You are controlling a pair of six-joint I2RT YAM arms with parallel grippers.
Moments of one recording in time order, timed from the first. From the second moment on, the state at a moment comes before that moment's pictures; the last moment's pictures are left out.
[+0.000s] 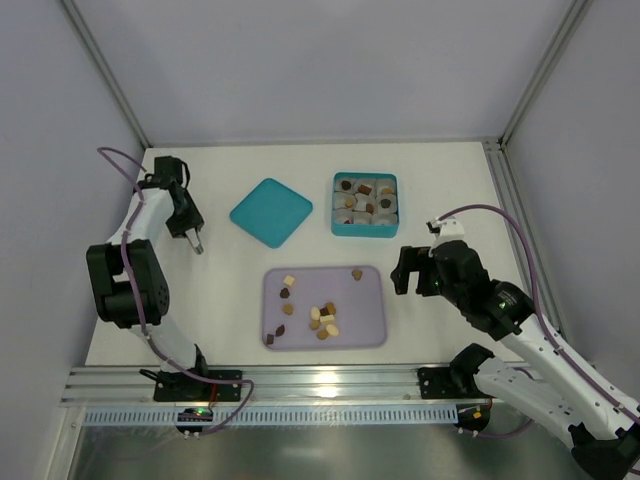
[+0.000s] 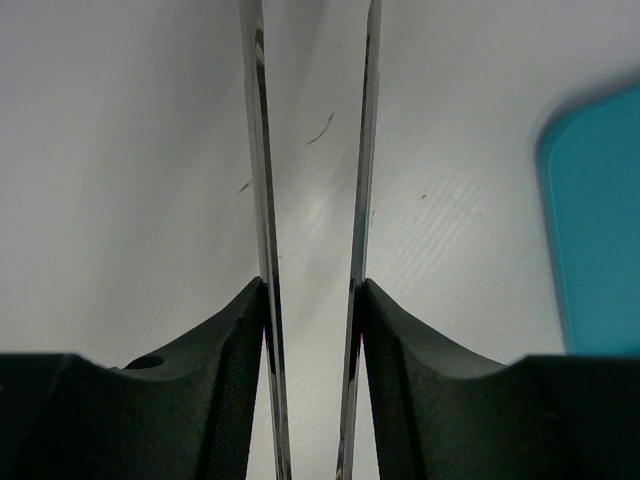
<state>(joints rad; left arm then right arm) 0.10 1.71 1.33 -0.75 -0.15 -0.40 0.64 0.71 0.76 -0.70 0.23 0.45</state>
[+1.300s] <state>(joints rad) 0.16 1.87 1.40 -0.78 -0.12 -0.39 0.64 0.77 0.74 -0.64 0.19 0.45</state>
